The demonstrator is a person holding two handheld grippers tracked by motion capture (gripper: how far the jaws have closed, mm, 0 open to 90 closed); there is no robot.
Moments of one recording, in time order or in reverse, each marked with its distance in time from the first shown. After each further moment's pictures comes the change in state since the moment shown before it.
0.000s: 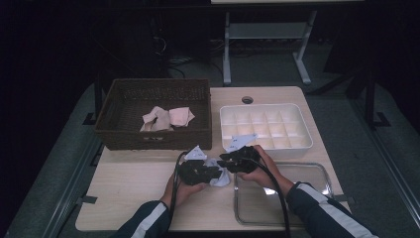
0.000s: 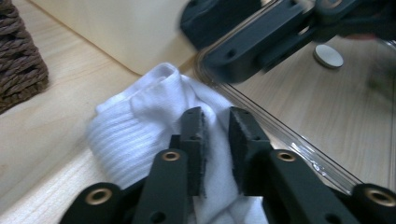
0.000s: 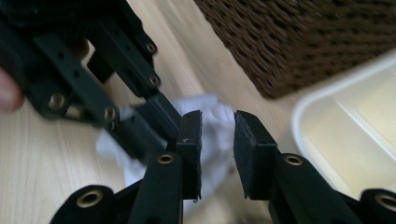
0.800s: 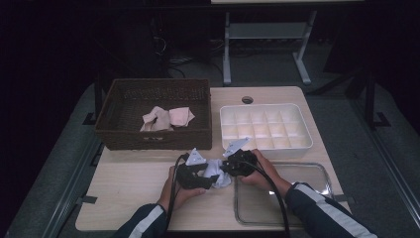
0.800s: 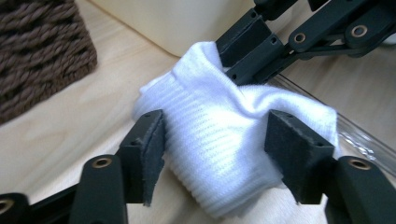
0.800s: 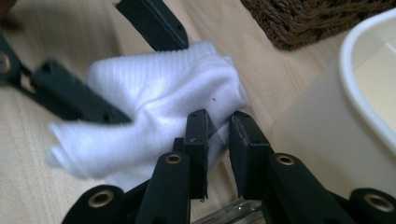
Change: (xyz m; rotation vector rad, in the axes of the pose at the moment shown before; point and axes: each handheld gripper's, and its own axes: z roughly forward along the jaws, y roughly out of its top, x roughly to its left) left arm -0.005 -0.008 -0.003 0.041 0.186 0.078; right arm -0.003 -0.017 0.022 0.147 -0.014 0.007
